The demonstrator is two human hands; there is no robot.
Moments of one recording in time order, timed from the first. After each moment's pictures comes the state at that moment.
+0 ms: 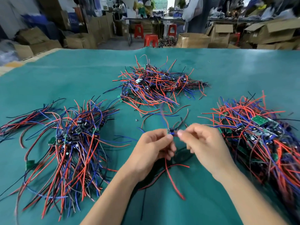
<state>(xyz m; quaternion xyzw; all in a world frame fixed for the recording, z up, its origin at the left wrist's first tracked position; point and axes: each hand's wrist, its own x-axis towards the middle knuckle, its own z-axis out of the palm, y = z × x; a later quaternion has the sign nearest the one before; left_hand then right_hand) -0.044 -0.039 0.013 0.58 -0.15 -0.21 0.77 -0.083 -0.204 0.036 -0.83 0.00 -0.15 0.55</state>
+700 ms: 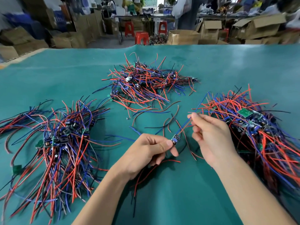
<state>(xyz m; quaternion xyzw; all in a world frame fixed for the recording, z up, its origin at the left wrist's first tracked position) -0.047 -0.032 0.017 0.67 -0.26 -0.25 0.65 -0.068 -0.222 0.038 -0.57 0.18 -0.18 0.78</state>
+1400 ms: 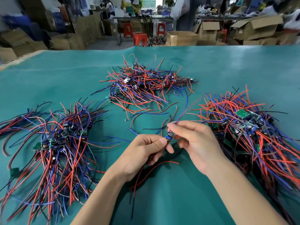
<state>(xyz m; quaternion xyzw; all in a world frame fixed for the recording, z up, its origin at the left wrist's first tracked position) -0.047 -0.034 0.015 0.64 -0.24 -0.25 0.68 -0.076 -0.206 0.033 -0.62 0.10 -0.06 0.77</state>
